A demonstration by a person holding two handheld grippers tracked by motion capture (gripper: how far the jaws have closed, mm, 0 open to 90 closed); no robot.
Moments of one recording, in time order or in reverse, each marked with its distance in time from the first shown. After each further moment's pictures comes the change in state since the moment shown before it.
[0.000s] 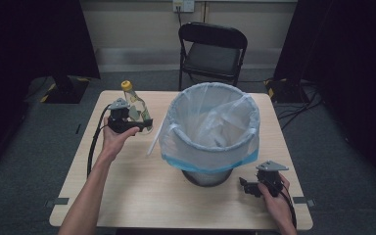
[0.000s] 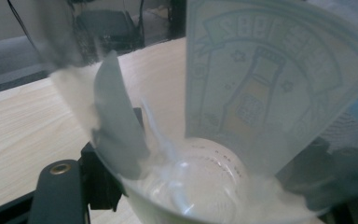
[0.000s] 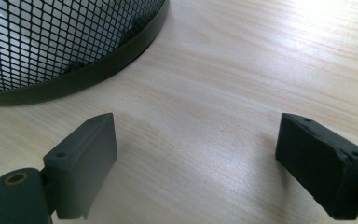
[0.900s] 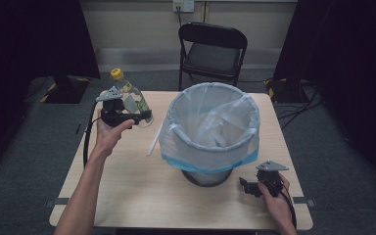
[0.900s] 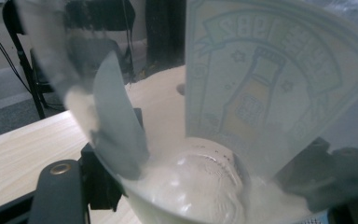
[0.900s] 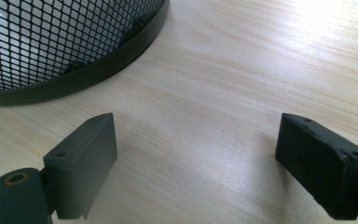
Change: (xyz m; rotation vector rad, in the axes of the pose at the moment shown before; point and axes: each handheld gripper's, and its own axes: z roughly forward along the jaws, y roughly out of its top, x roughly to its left) left arm -0.020 0.042 -0.035 -0.096 -0.064 0.024; right arm 0.000 0.000 0.000 0.000 0.000 0.000
